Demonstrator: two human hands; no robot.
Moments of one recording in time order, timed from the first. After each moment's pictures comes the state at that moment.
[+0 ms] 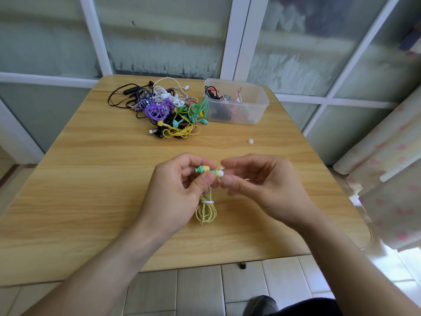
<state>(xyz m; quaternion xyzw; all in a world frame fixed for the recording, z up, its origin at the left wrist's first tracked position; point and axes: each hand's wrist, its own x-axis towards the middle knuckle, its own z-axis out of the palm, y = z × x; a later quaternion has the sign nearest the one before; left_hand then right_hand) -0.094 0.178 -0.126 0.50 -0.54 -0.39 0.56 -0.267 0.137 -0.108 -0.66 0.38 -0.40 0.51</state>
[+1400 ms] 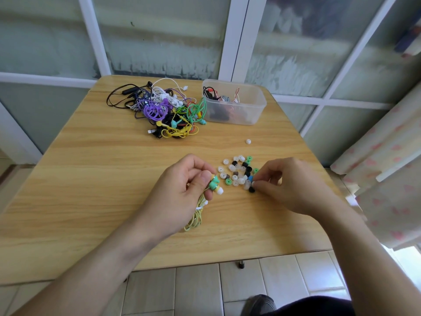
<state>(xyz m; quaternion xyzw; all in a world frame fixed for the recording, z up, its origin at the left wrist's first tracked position) -0.090 0.179 -0.129 0.50 -0.58 -0.42 0.48 -0.316 0.116 -0.102 -0.79 0.57 -0.14 0.18</state>
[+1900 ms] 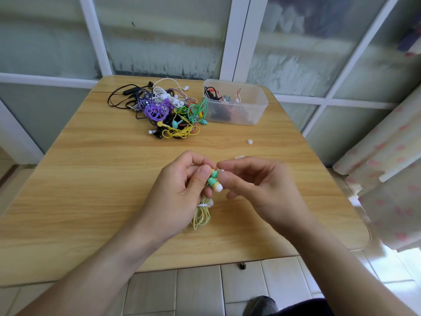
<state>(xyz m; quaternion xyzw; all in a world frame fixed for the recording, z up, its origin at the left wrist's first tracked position) -0.096 0.182 -0.122 0.46 -0.56 -0.43 0.54 -0.261 0.147 -0.108 -0.63 0.40 -0.42 0.51</state>
